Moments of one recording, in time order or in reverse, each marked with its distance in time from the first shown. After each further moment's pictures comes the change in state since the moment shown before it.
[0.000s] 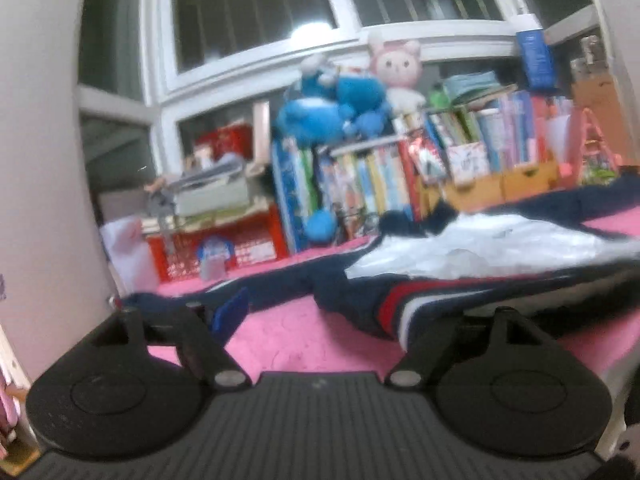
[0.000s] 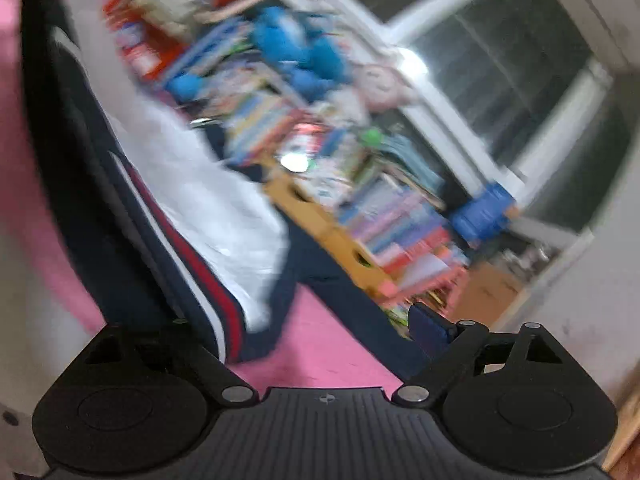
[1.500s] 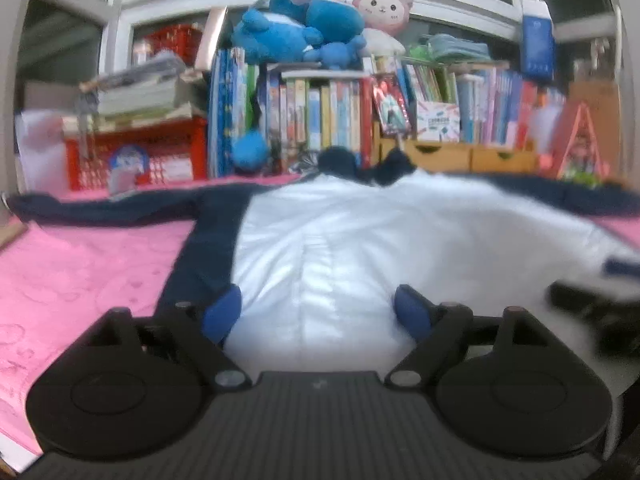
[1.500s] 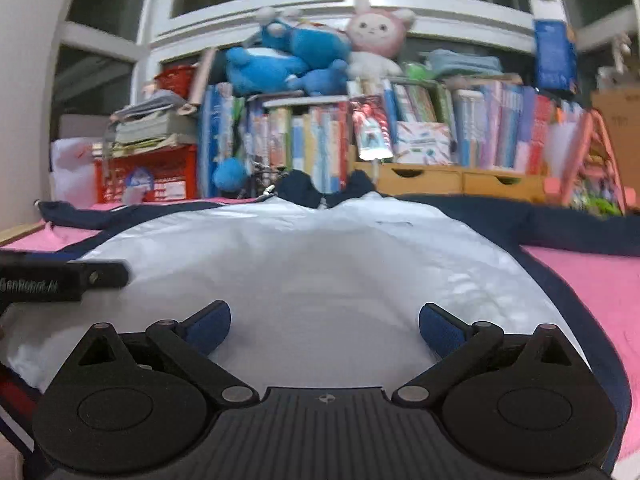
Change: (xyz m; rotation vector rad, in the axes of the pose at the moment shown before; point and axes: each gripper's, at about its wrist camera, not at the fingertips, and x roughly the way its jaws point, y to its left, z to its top) left arm 0.105 -0.053 -0.062 -0.182 0.094 -0.140; right arm 0.090 0.090 0.012 0.582 -0.003 0.361
